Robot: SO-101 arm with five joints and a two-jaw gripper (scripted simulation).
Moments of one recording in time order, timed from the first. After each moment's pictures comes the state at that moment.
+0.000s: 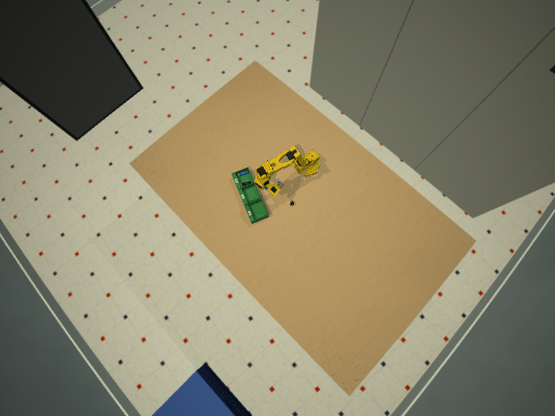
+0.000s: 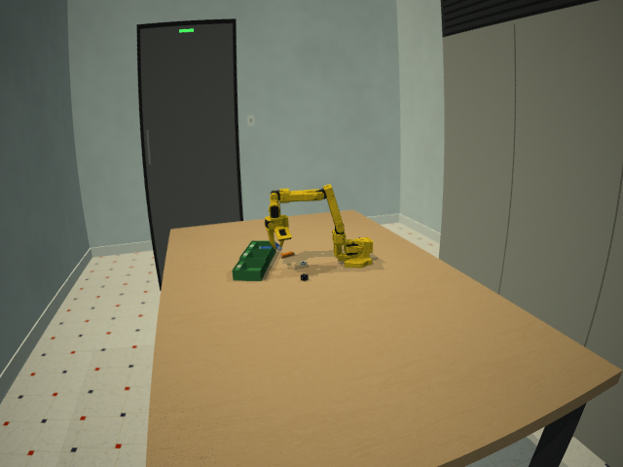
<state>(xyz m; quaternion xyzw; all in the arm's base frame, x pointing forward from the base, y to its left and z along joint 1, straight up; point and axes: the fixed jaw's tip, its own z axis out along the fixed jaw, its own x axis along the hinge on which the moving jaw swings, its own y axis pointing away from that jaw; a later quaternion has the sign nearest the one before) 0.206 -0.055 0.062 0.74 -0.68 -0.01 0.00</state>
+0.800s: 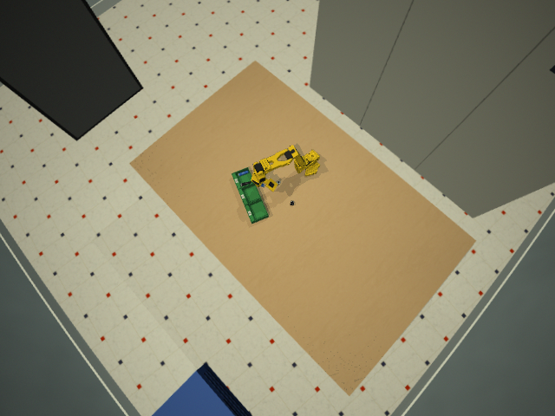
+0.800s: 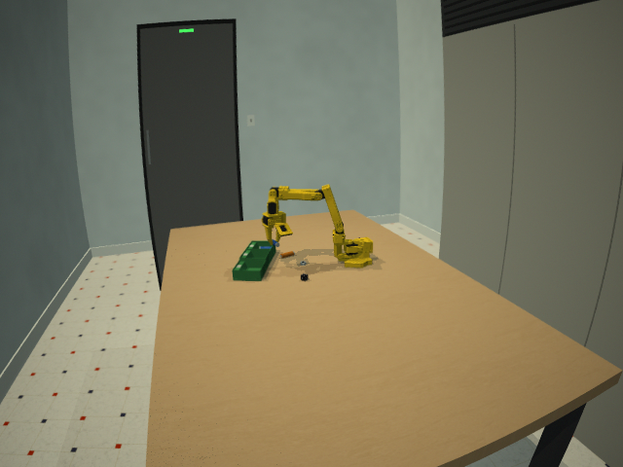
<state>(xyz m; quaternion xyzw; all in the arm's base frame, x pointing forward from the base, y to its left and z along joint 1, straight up) 0.213 -0.076 0.069 0.80 -0.61 0.02 -0.01</state>
